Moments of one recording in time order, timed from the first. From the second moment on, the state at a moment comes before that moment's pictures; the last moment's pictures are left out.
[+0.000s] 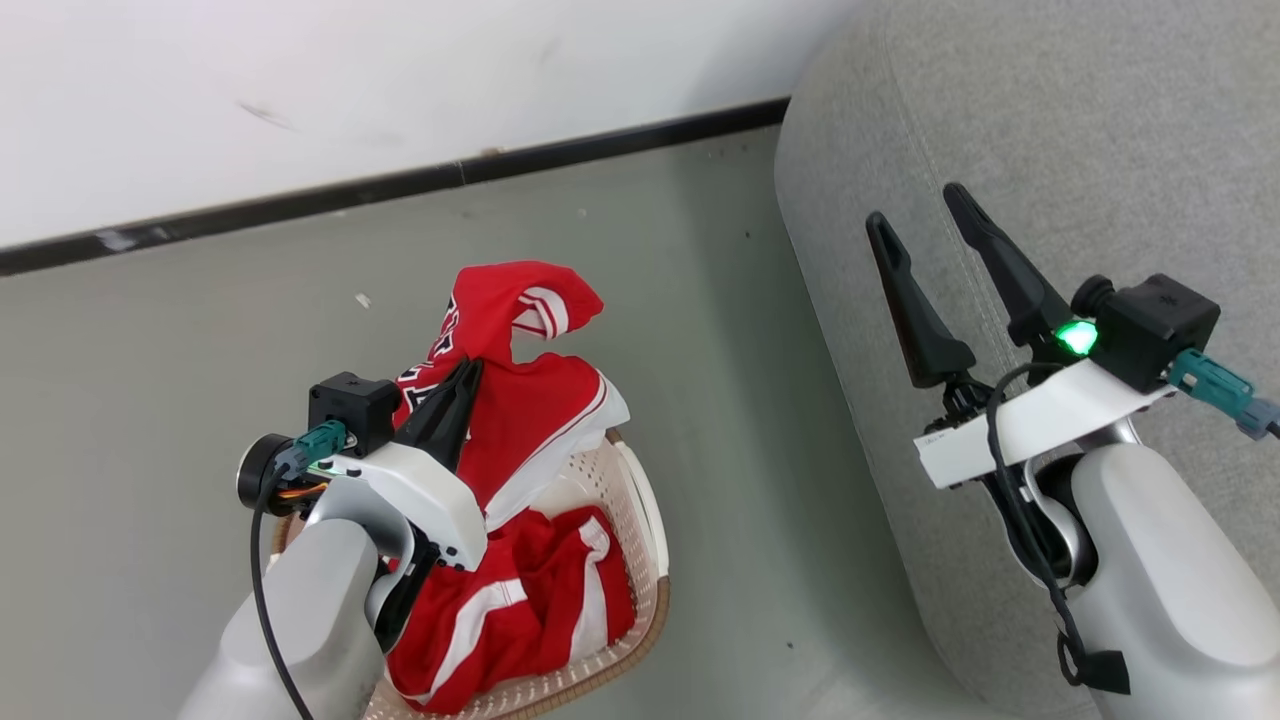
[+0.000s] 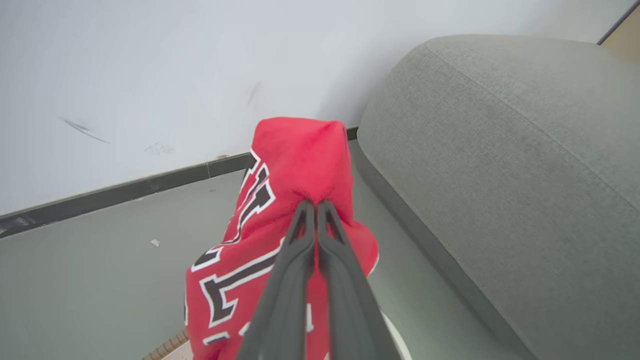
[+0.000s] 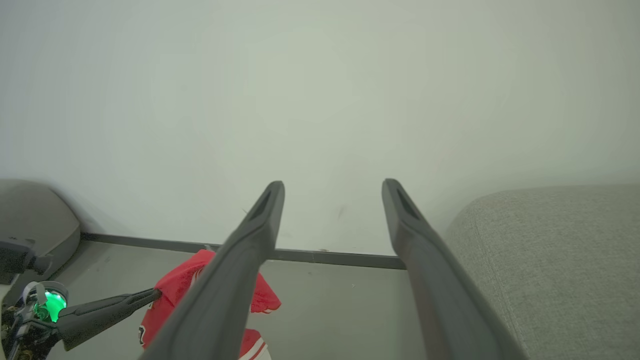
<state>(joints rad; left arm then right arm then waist) -0.63 0.06 -0.46 0.78 -0.49 -0.13 -0.25 -0.46 -0.12 0.24 0.11 0.30 0.12 -0.26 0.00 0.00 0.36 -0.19</state>
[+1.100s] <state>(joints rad) -0.58 0.11 -0.50 0.43 -0.57 -0.13 -0.23 -0.25 -0.21 0.39 0.18 0.39 0.12 -0.26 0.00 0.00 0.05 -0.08</state>
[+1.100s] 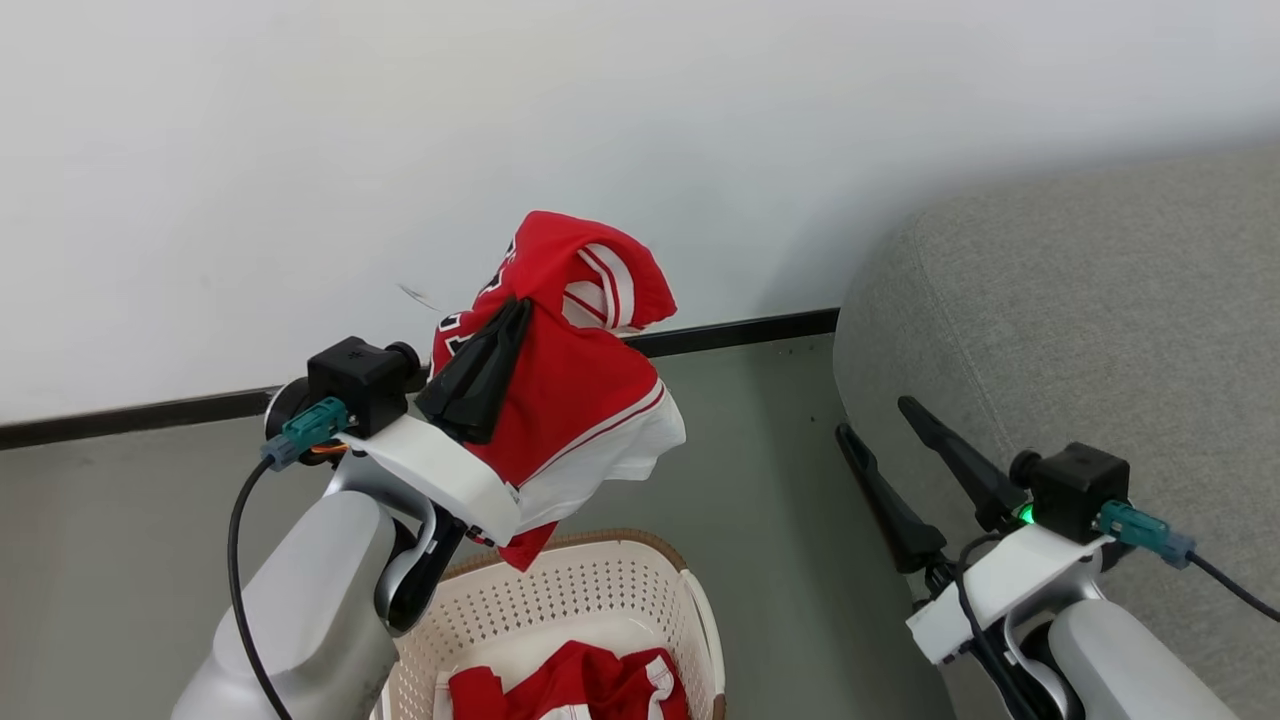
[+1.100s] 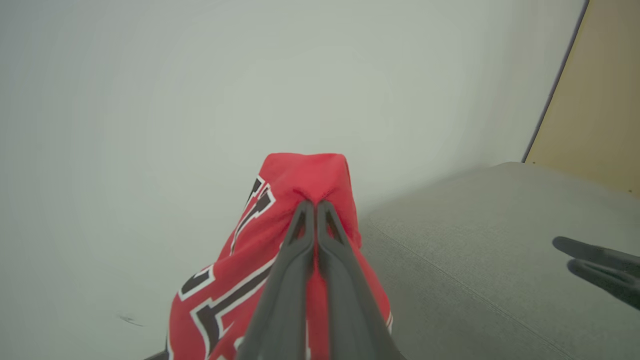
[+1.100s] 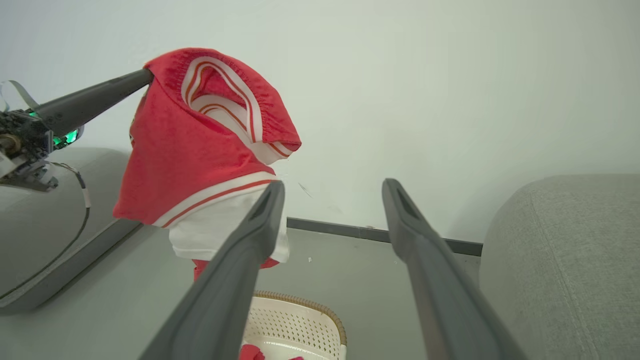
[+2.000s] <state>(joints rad) -0.55 0.09 -0.60 0.25 -0.63 -0.13 -0.14 -0.34 -0.26 0.70 0.35 0.58 0.12 -0.26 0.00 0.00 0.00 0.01</state>
